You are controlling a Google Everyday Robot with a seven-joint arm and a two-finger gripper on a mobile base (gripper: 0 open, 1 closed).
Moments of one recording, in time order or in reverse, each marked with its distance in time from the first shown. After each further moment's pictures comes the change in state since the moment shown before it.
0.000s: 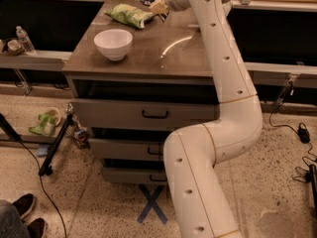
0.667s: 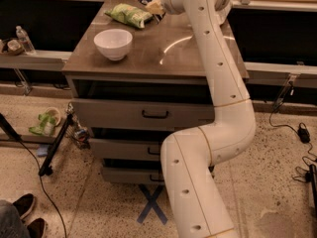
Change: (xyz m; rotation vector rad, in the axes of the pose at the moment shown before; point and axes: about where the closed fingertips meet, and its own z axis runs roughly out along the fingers) arm 0.003 0.001 0.018 0.041 -0.036 0.149
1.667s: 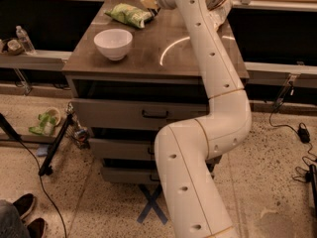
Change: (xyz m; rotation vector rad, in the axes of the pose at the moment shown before) arm -0.015 -0.009 0.032 0.029 -0.021 0.019
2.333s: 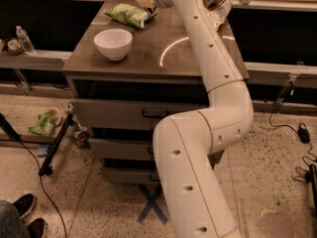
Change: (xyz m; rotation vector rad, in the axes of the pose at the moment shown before) arm -0.008 0.005 0.019 -0.024 -0.015 -0.021
